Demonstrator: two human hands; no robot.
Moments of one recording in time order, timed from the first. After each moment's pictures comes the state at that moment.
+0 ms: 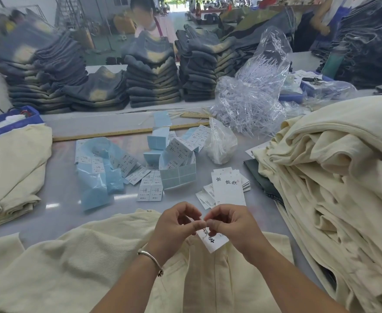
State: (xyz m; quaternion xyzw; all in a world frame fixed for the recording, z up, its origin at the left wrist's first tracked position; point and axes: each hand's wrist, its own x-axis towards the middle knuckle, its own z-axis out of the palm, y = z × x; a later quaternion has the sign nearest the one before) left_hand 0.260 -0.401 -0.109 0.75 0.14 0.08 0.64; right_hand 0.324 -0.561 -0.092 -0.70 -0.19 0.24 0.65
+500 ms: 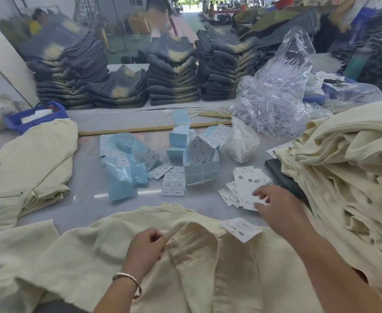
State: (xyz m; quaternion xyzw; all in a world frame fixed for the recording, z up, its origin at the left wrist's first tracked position) left_hand 0.173 -0.314 -0.150 0.78 0.36 0.05 0.50; right_hand 0.341 -0.562 -0.078 -0.93 -0.17 0.04 0.31
